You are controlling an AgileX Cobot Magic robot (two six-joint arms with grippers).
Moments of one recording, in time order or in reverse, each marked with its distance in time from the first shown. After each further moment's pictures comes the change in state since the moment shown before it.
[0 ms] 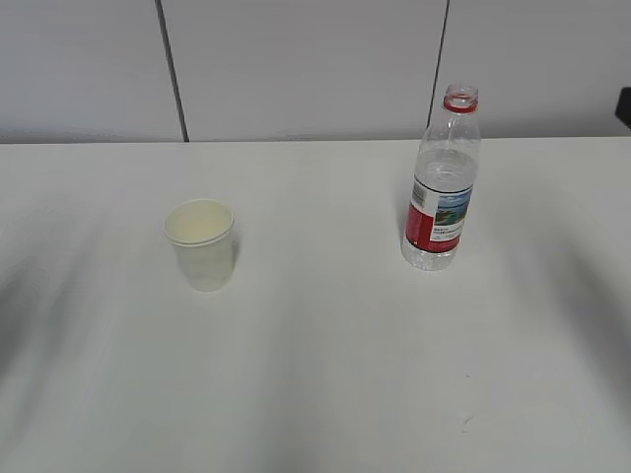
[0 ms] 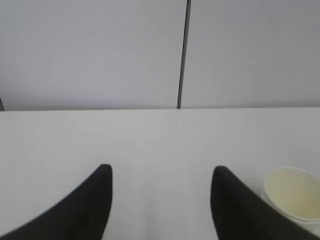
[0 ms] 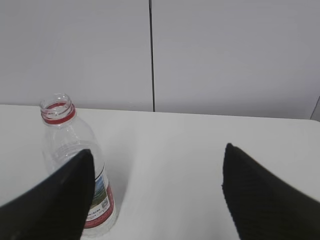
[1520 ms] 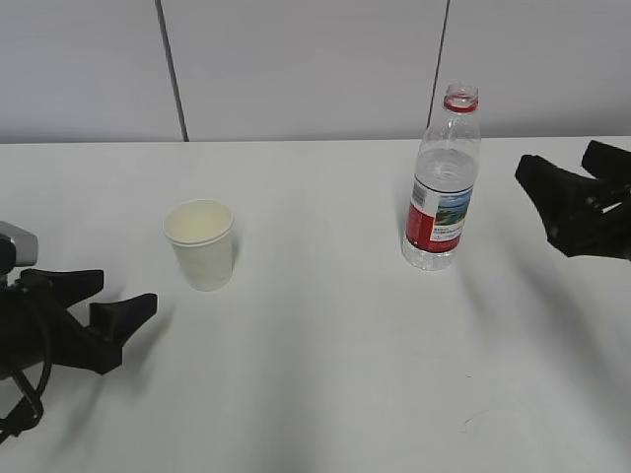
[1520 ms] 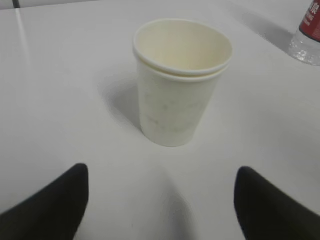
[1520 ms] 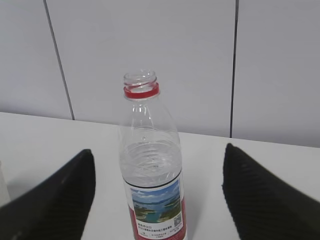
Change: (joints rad) left arm -0.002 0.786 -0.024 0.495 -0.595 -0.103; right arm 0.000 0.401 0.247 -0.270 -0.889 0.182
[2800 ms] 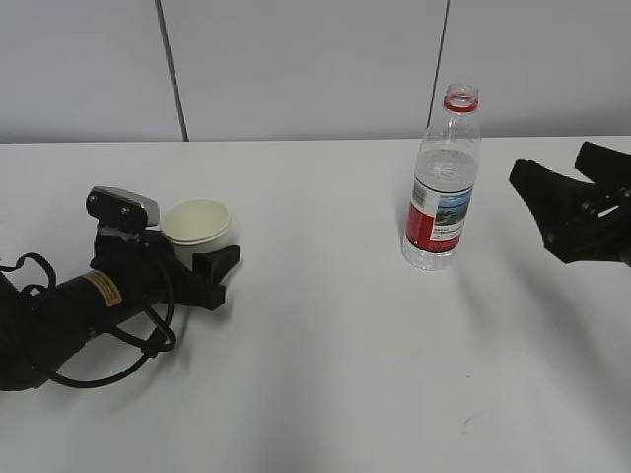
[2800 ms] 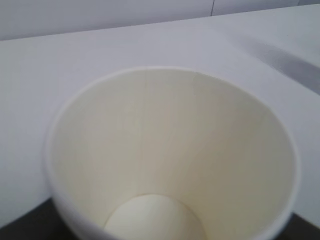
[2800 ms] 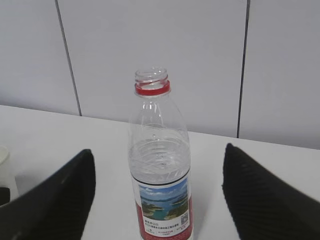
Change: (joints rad) left arm -0.201 0.321 -0.421 -0.181 -0.007 0.000; right arm 0.000 0.000 0.001 -0.033 -0.003 0.000
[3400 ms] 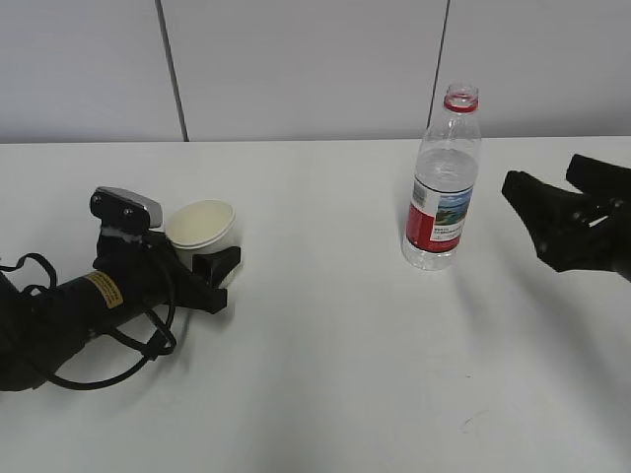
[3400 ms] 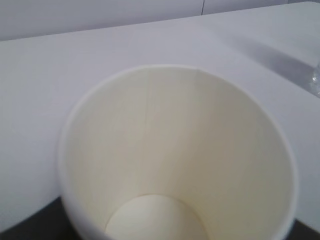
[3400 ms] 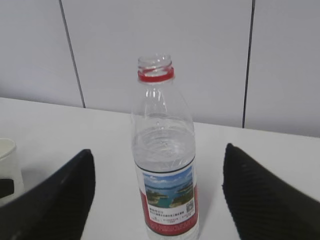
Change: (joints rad) left arm 0.000 0.000 0.000 0.029 -0.001 0.000; right arm 0.000 0.039 0.002 -0.015 -0.003 0.016
